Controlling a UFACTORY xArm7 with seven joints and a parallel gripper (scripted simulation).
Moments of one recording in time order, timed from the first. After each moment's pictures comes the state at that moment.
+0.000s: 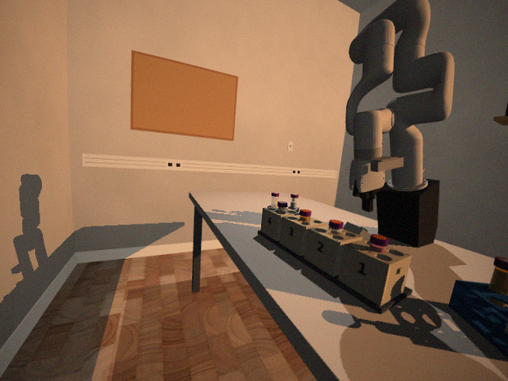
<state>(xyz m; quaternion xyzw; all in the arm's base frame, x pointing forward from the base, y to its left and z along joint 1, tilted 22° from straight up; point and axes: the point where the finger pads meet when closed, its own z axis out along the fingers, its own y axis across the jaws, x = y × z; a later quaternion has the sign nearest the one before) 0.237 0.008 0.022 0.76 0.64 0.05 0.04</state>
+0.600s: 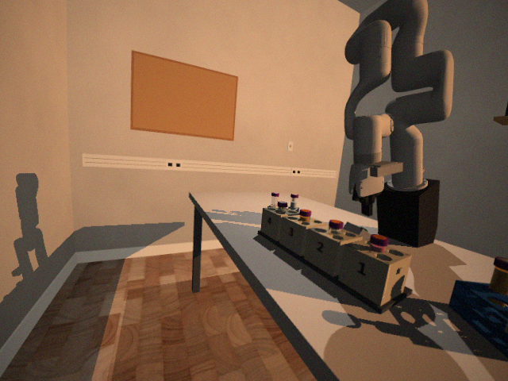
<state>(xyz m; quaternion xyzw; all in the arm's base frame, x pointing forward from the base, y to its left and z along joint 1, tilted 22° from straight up) 0.241 0.009 0.009 0.76 0.64 0.05 0.04</state>
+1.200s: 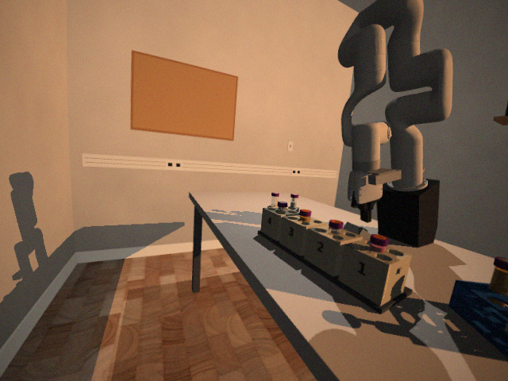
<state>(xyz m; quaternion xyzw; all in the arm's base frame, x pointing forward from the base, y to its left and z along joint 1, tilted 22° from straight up) 0.250 0.009 -0.010 0.76 0.64 0.05 0.04</state>
